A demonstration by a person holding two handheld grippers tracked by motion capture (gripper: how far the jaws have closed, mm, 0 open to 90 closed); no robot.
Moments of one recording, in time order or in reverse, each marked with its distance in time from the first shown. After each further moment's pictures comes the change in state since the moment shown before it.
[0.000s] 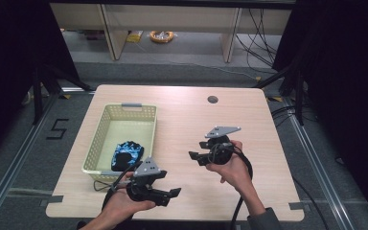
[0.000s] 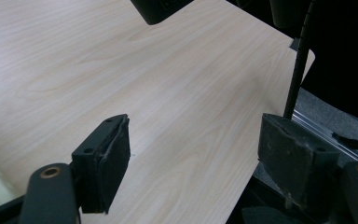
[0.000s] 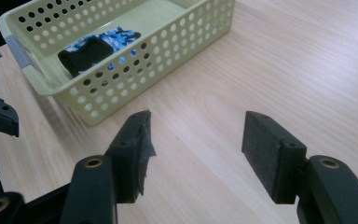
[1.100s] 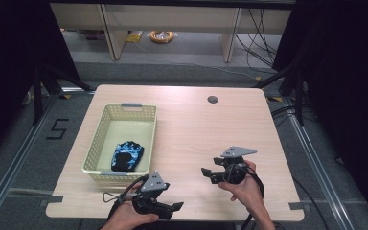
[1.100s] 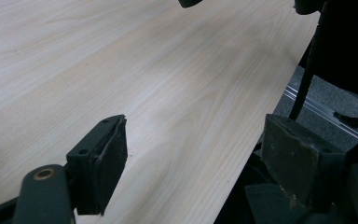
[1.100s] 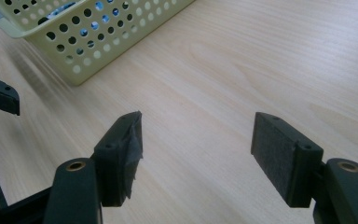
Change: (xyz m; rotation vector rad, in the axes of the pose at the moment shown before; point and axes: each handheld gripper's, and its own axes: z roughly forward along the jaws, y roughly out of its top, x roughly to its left) left arm -0.004 -0.039 0.023 0.039 -0.012 0.033; right arm -0.008 -0.068 -0.007 -0.019 -0.002 0.098
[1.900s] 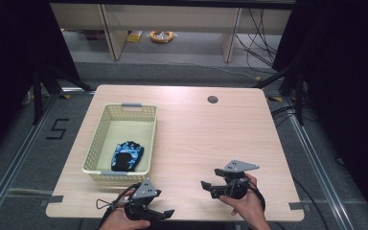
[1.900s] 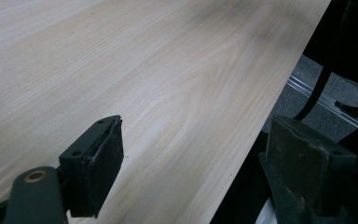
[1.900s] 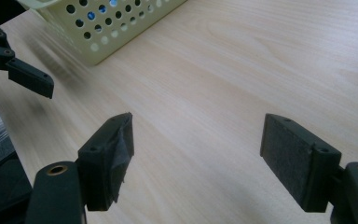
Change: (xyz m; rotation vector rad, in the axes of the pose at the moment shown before) left arm 0.015 -0.036 -0.001 0.025 -0.010 -0.007; right arm 0.012 -0.036 -0.003 -0.029 0.023 -0.002
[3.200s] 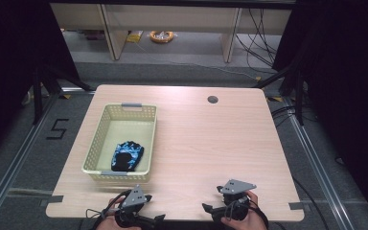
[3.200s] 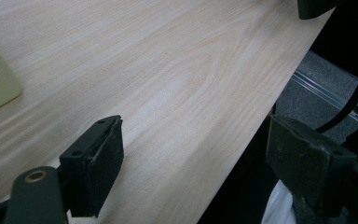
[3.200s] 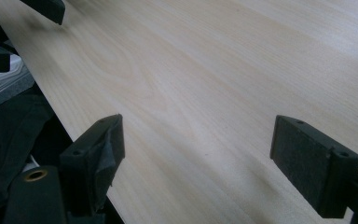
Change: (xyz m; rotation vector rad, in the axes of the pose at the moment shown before) left arm 0.007 -0.030 -0.011 -0.007 0.050 -0.010; right arm 0.023 -0.039 -0.008 0.099 -0.012 -0.098
